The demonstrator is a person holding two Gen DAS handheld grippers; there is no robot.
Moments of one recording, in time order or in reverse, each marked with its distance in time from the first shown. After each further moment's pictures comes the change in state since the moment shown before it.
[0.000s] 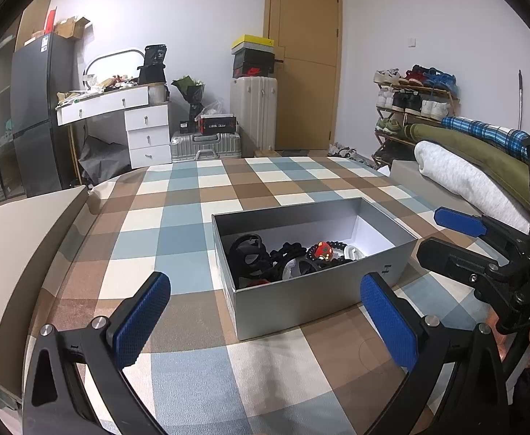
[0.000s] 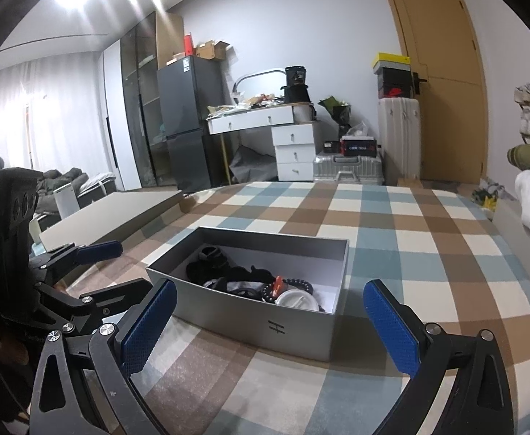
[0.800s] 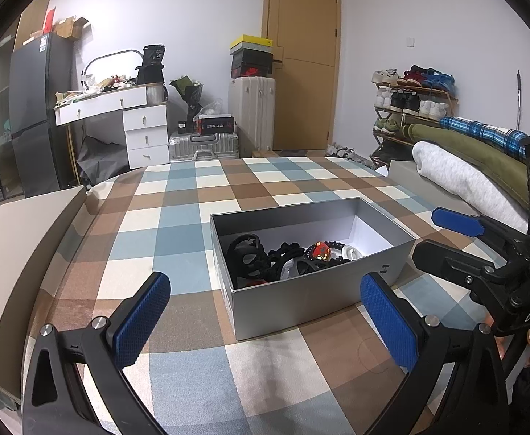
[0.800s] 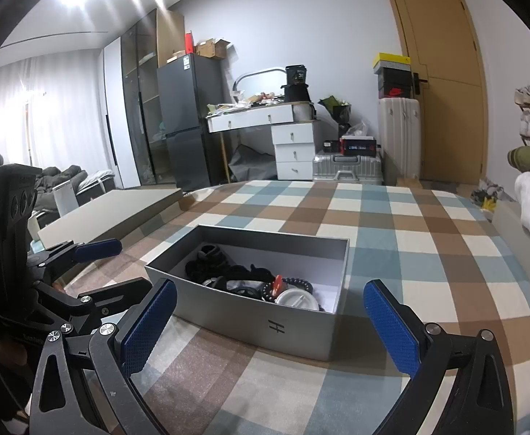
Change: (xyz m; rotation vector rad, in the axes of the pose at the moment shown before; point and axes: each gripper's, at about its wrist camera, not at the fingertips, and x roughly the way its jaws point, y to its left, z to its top) left arm 0.000 0.001 0.001 -0.003 0.001 -0.007; right arm -0.001 0.002 0.000 -0.006 0.006 -0.008
